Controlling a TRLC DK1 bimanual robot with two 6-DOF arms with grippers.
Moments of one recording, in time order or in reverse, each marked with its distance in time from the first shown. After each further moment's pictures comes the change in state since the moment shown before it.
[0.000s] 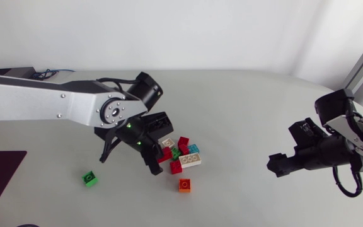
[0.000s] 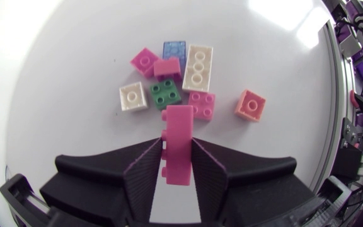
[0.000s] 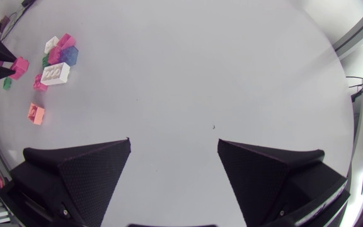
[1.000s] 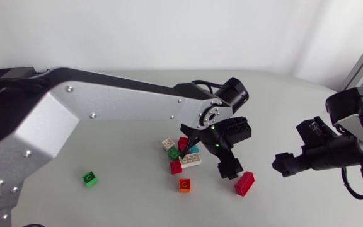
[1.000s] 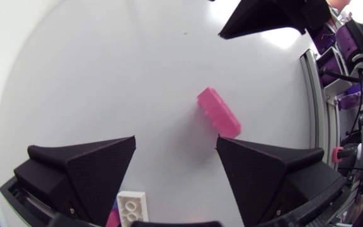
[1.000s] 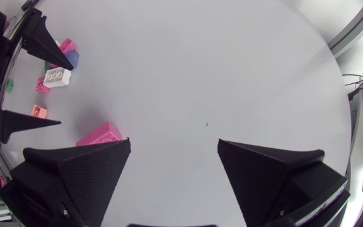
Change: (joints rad) left arm -0.266 0.430 0.534 -0.041 0.108 -0.084; right arm -0.045 -0.059 0.000 -0.039 -0.015 -0.023
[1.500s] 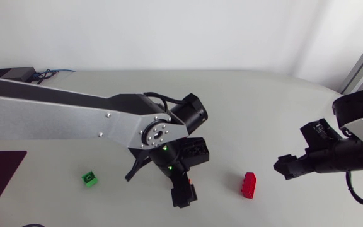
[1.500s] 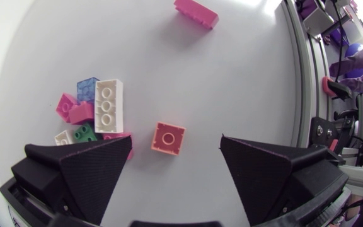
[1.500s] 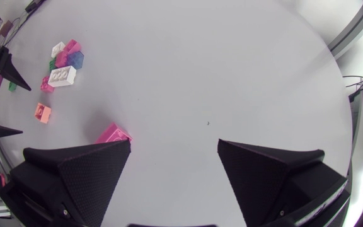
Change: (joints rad) left arm 0.025 -0.334 -0.446 -0.058 -0.056 0.040; right arm -0.019 -0.058 -0.030 -0.003 -0.033 -0.019
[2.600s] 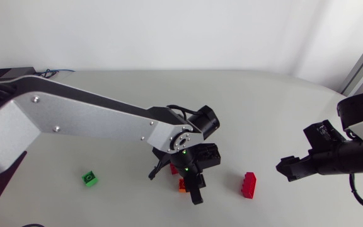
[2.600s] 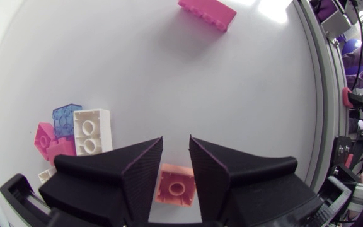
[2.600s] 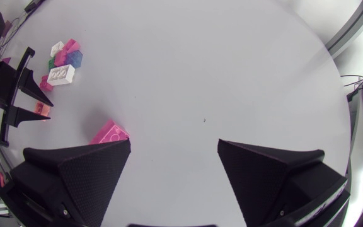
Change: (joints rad) left arm 0.002 0.214 0.099 0.102 0.031 0.027; right arm -0.021 -0.024 -0.013 -0.006 -0.002 -0.018
